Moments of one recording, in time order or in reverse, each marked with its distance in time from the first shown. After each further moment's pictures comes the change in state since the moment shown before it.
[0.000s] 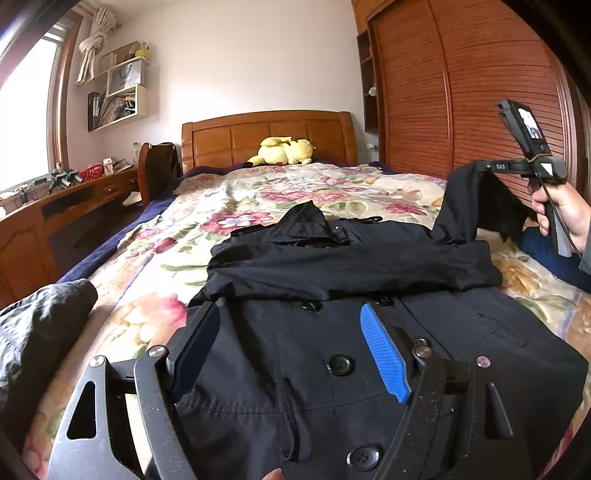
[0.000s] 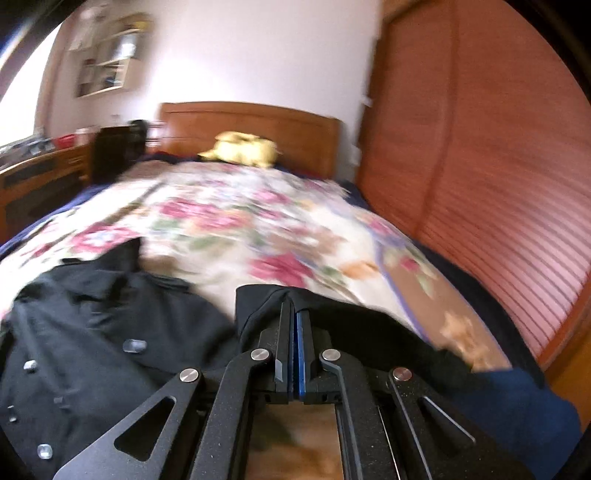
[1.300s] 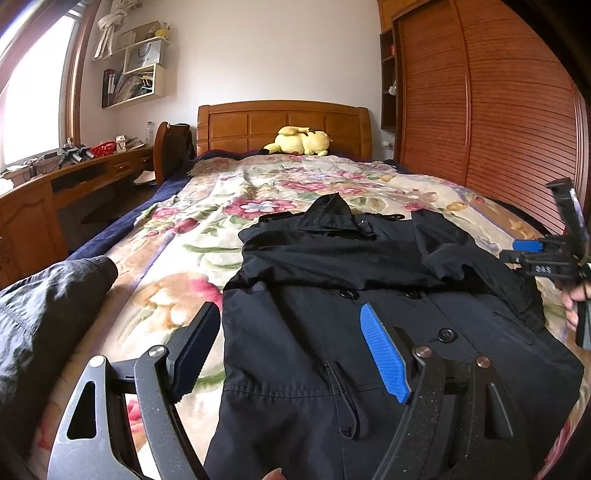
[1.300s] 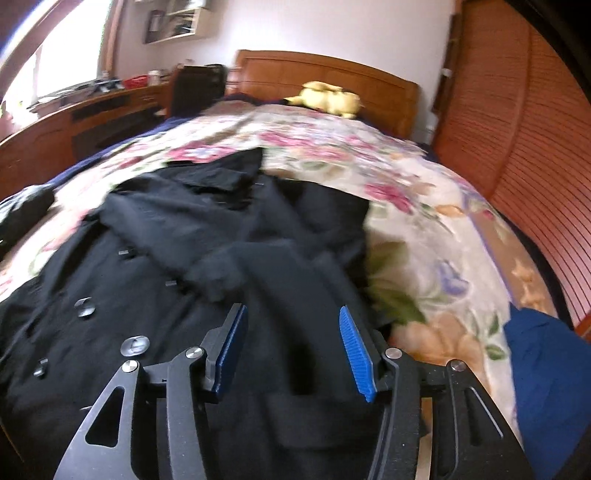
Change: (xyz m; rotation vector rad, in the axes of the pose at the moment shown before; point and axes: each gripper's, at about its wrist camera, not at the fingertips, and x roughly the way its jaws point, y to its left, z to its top) left arm 0.002 0.048 -0.007 -0.067 0.043 0.006; right arm -0.018 0.062 -0.045 -0.068 0.208 0.122
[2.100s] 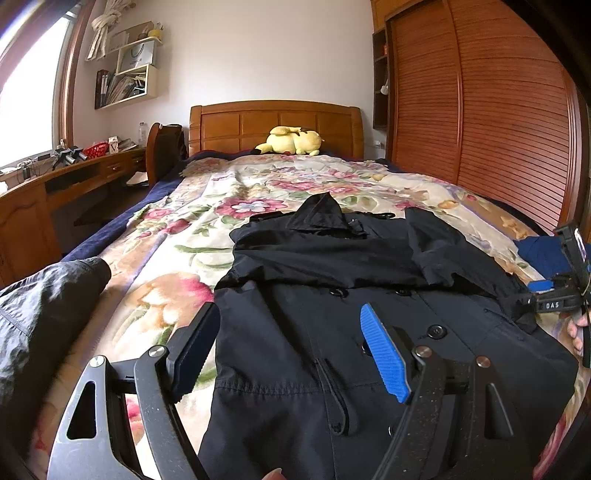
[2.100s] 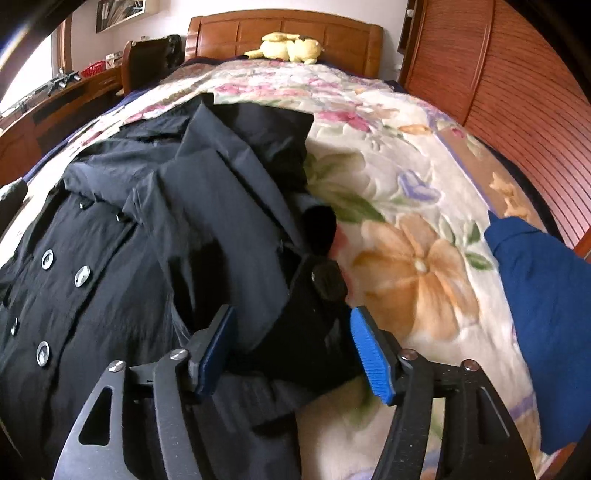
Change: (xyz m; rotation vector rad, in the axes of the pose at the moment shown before) left arm -0.005 -0.003 -0.001 0.009 0.001 -0.031; right arm 0.007 -0.027 -0.050 0.123 0.210 0.001
